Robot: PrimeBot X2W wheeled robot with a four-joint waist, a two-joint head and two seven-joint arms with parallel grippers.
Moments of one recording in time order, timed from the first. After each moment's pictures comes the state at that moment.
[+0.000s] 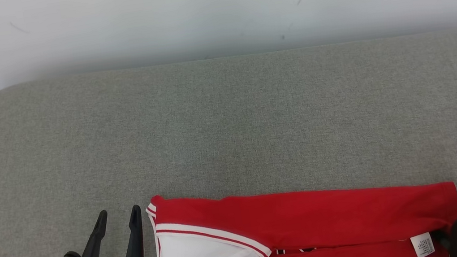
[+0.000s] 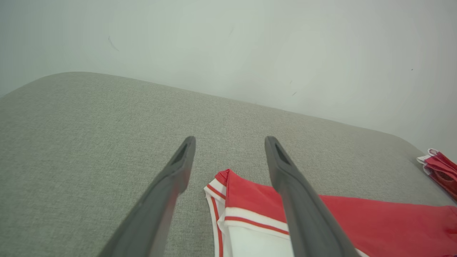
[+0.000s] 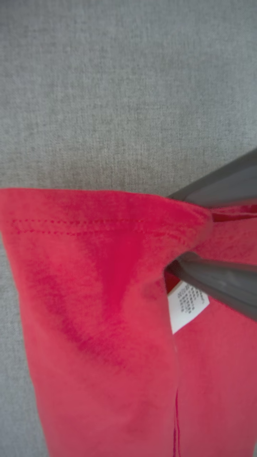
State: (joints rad) left arm -0.12 0.28 -0.41 0.09 -0.52 0.08 -0.18; right arm 0.00 -0.06 -0.30 0.14 0.27 0.13 0.85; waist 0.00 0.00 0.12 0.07
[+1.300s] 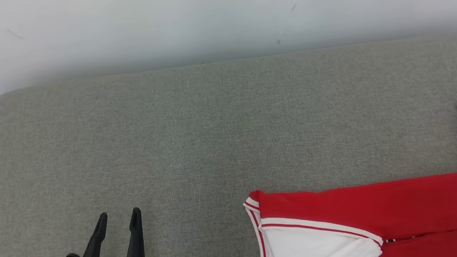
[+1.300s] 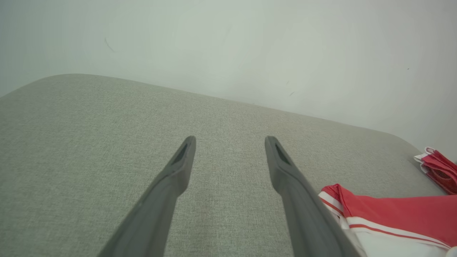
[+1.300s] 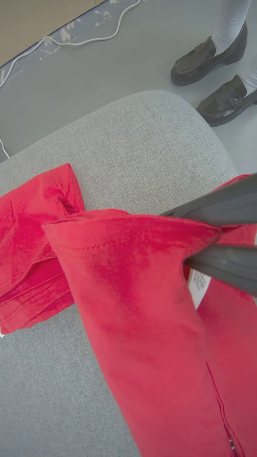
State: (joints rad) left arm -0.12 0.29 -0.43 0.10 -0.53 0.09 -0.19; right arm 0.02 -0.05 -0.72 -0.23 0.09 0.13 1.02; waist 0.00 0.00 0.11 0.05
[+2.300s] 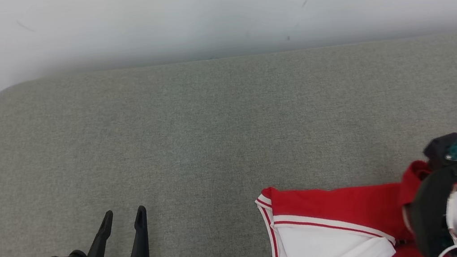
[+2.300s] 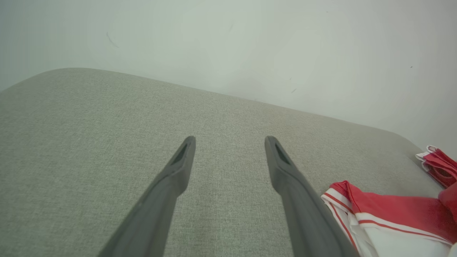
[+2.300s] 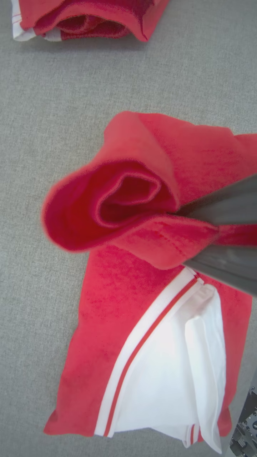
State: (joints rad) left arm -0.13 0.29 -0.45 0.11 -0.55 0.08 -0.19; right arm -0.02 -0.05 -0.17 -0.23 0.14 0.13 1.08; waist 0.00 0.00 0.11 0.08
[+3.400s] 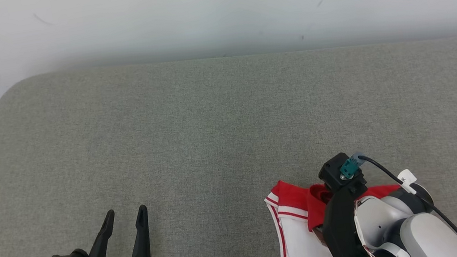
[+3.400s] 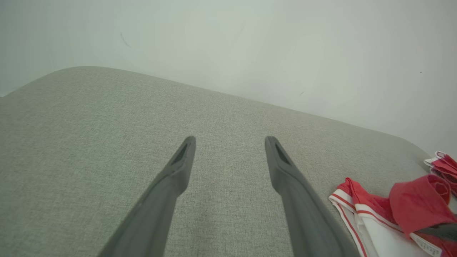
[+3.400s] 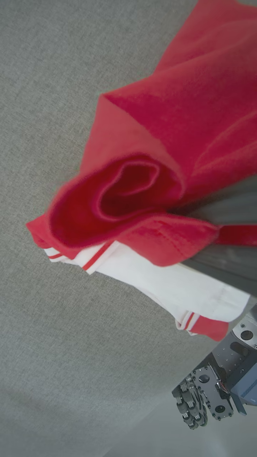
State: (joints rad) left arm -0.15 0.29 -0.47 0.14 -0.56 0.08 -0.20; right arm -0.20 -0.05 0.24 0.02 0.28 0.13 0.97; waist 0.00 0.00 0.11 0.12
